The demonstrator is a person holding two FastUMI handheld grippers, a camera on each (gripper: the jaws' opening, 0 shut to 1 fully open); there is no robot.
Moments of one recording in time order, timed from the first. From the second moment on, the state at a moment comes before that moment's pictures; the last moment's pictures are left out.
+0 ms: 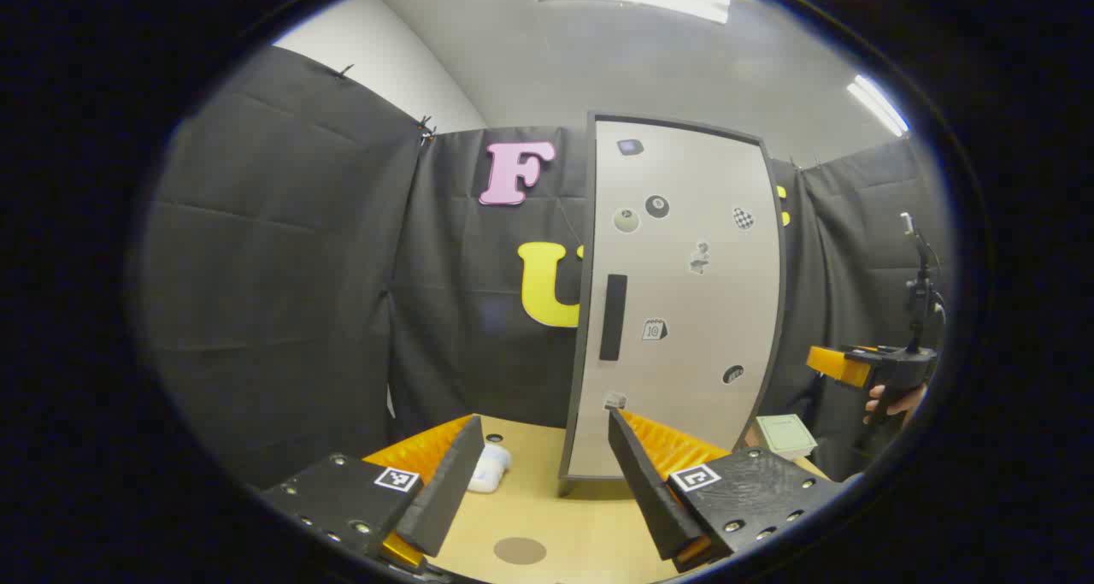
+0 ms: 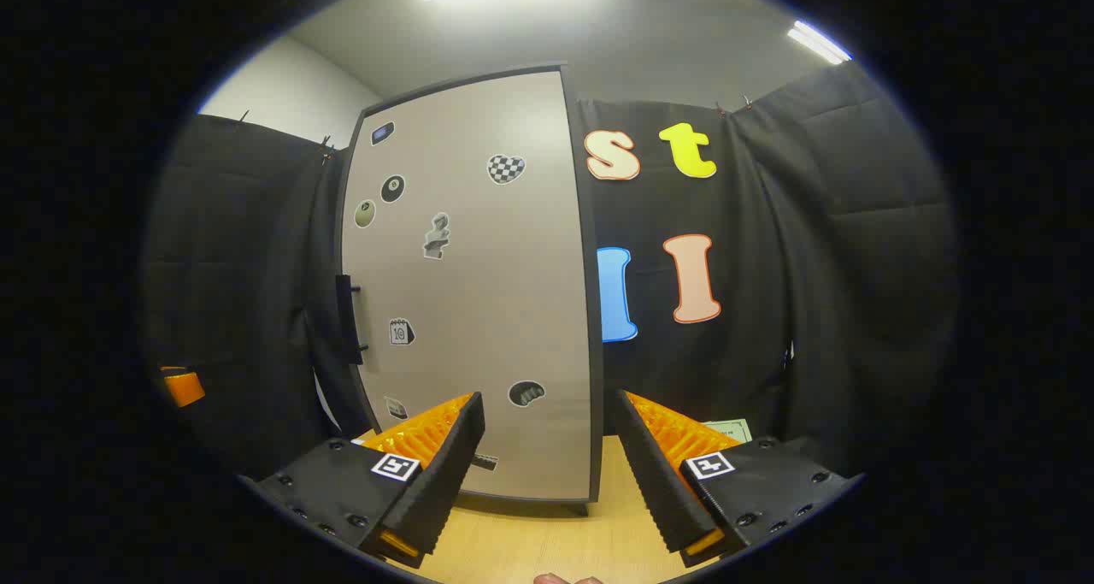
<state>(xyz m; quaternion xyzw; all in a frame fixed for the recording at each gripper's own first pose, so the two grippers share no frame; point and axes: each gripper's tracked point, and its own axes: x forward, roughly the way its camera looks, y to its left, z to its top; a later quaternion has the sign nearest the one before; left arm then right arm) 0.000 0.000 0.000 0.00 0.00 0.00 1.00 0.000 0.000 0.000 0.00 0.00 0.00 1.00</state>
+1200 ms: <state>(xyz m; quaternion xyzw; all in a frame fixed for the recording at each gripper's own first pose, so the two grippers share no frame) 0.017 0.052 0.004 0.01 -0.02 -0.03 1.00 -0.010 0.045 0.020 -0.01 -0.02 -0.03 1.00</state>
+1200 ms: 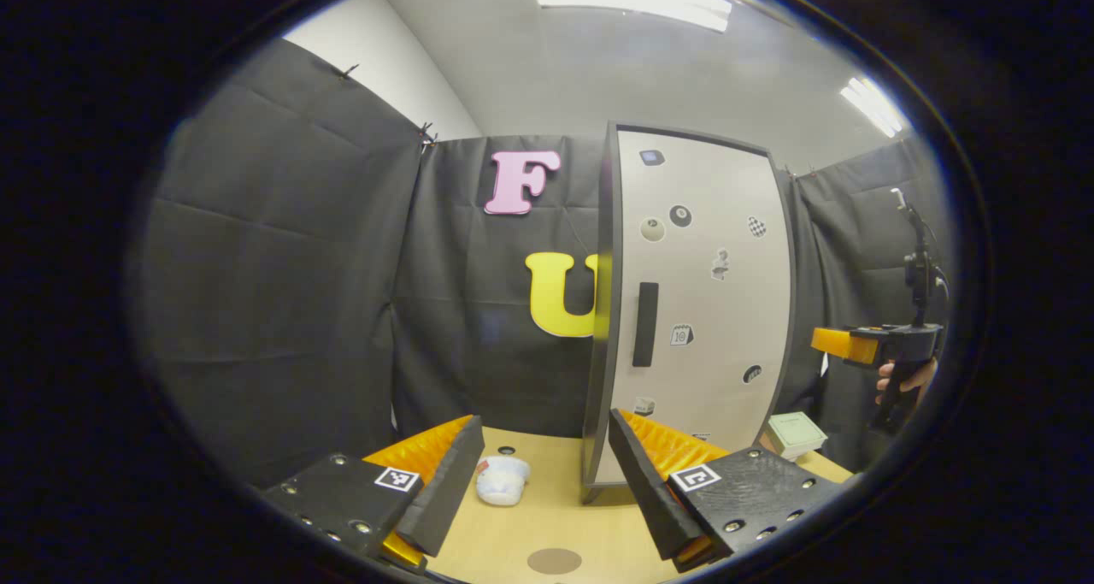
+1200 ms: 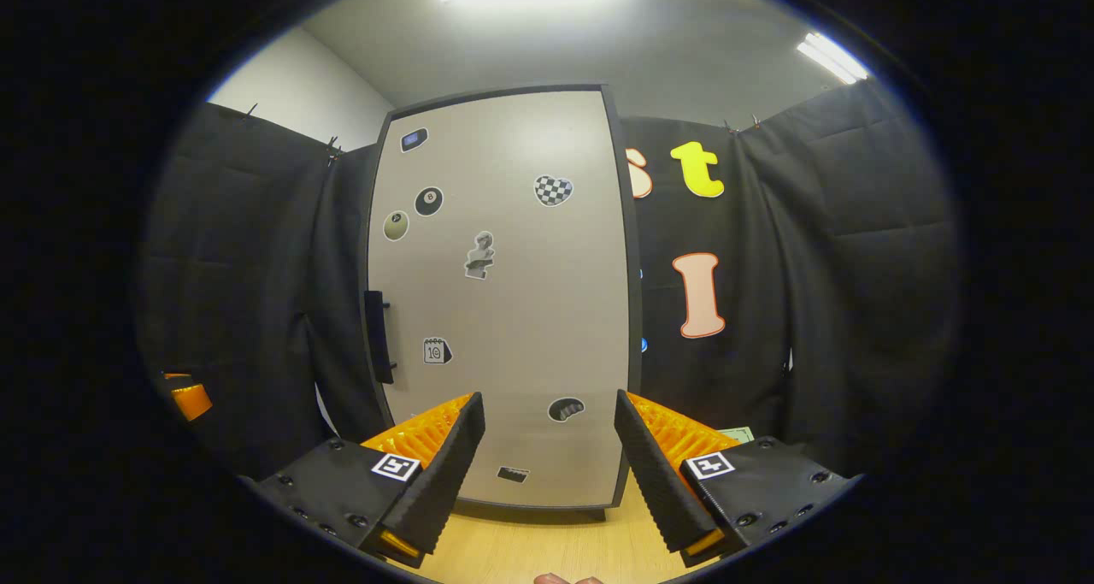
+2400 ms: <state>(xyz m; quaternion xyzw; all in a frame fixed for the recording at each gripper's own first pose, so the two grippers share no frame) 0.072 0.083 -0.046 -0.02 0.01 -0.08 1.00 0.093 0.168 0.070 0.03 0.04 0.05 1.00</state>
